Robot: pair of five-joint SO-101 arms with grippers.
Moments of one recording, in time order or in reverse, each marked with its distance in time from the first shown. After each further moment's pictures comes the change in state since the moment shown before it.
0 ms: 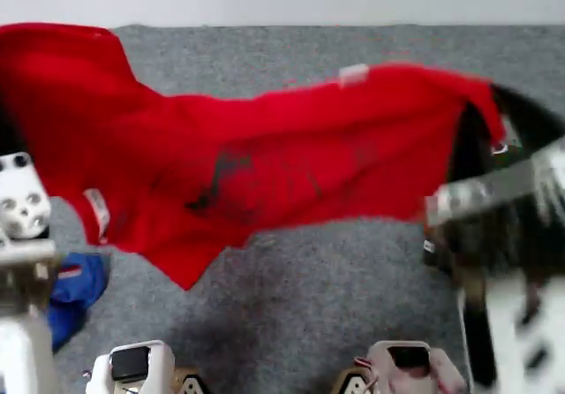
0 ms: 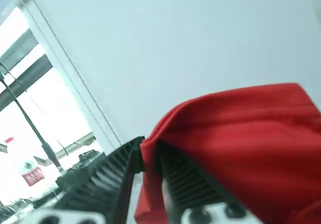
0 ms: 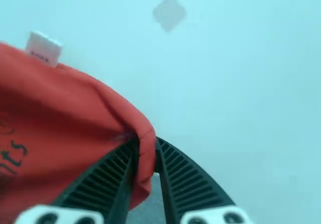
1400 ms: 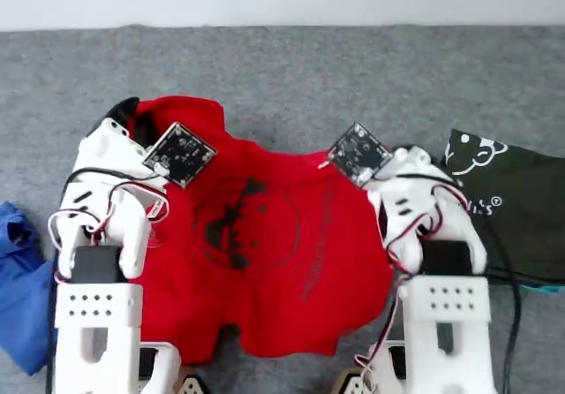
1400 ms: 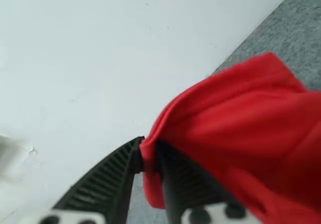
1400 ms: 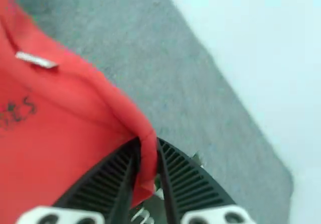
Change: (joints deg) left arm 9.3 1.1 66.0 -35.5 -16.2; right arm 0.3 -16.4 106.8 -62.9 11.9
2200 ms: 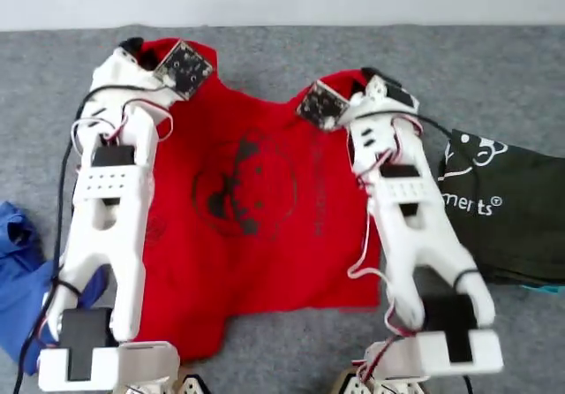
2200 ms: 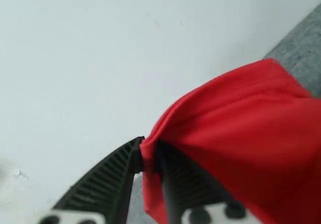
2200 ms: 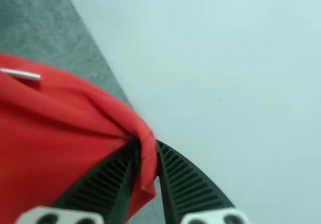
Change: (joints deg) left arm -1.8 47.0 -30.2 -17.8 -1.1; right arm -4.3 49.6 -19.5 -48.1 8.4
